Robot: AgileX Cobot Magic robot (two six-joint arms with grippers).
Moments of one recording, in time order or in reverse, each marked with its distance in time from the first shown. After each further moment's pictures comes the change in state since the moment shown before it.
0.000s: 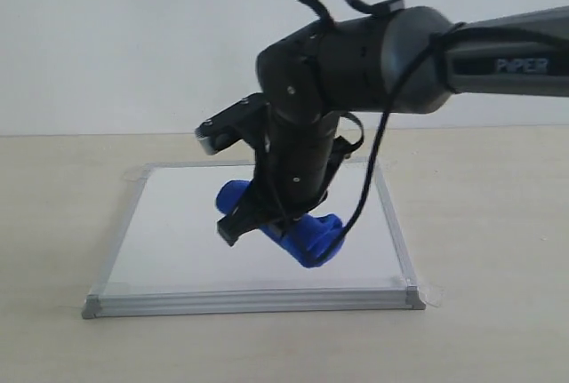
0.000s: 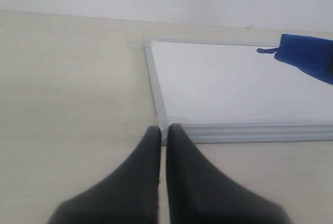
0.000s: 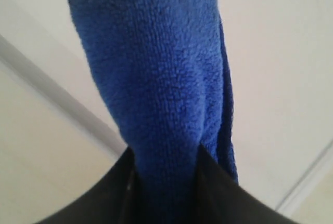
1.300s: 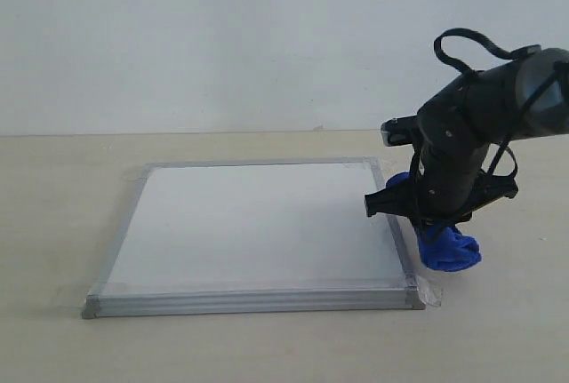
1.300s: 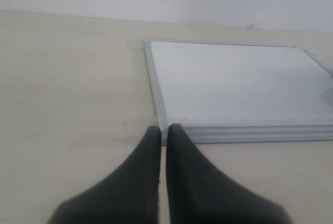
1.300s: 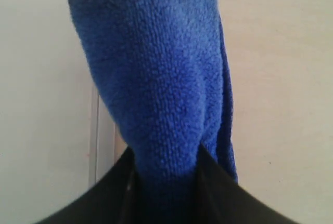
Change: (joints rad) left arm 0.000 0.000 0.000 0.000 0.000 0.000; right arm -0.341 0.009 0.286 -0.267 -0.248 0.558
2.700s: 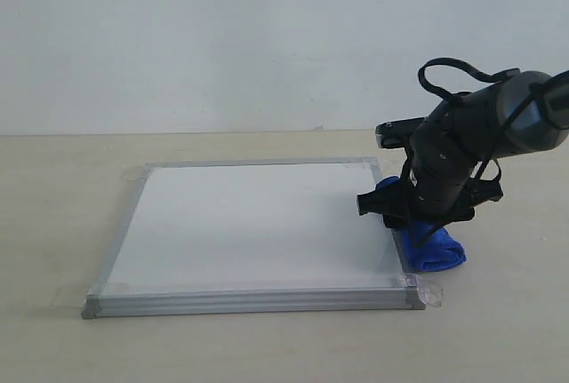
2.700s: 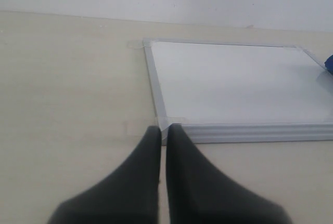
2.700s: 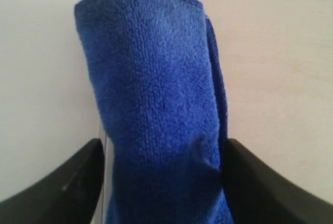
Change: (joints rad) left arm 0.000 0.000 0.000 0.000 0.000 0.000; right arm 0.000 0.059 0.001 -0.134 -0.134 0.150
